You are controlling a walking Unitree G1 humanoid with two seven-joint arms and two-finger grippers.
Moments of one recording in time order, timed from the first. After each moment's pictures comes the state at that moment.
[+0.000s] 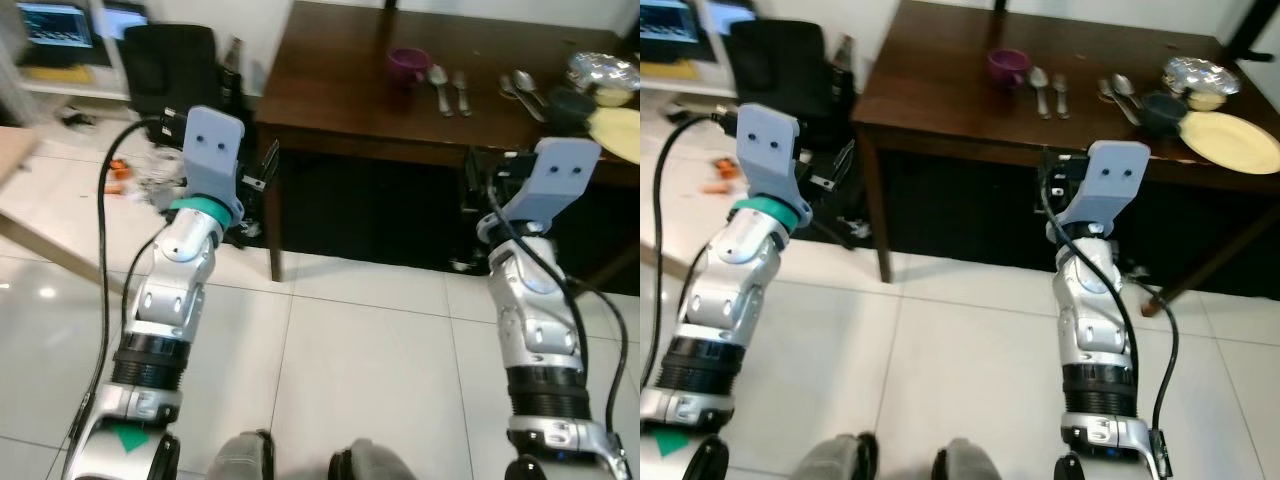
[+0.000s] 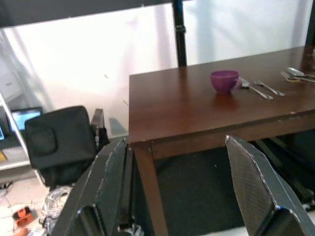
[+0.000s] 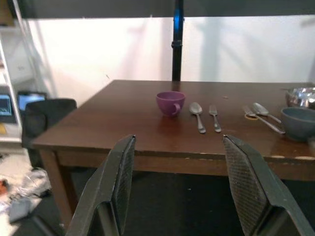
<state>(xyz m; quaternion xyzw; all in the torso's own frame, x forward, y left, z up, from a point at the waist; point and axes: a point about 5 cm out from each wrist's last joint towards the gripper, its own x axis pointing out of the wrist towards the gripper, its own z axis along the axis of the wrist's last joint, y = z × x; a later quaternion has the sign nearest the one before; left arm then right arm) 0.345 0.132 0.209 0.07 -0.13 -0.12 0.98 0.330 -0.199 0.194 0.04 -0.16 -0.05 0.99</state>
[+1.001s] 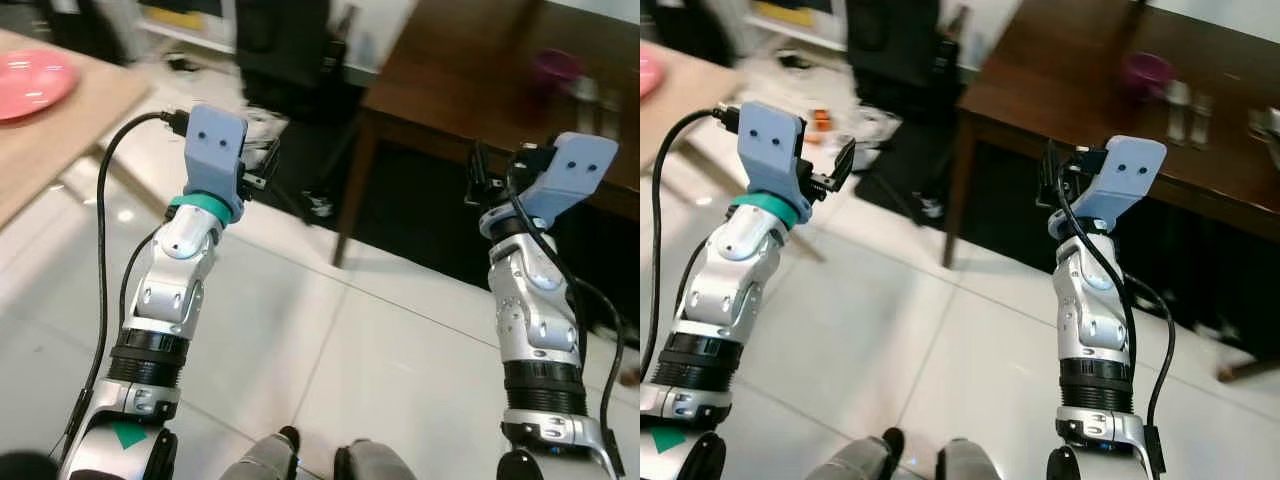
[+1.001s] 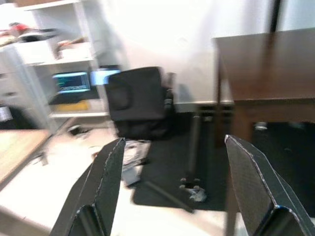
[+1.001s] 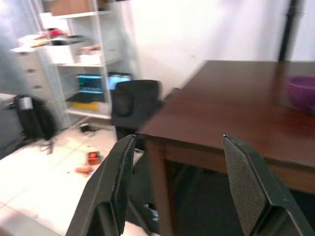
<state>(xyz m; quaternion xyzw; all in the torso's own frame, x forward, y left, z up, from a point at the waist) 0.346 0.132 0.211 0.08 -0.13 -0.11 0.98 0.332 -0.199 0.201 0.06 -0.16 -0.03 0.98</state>
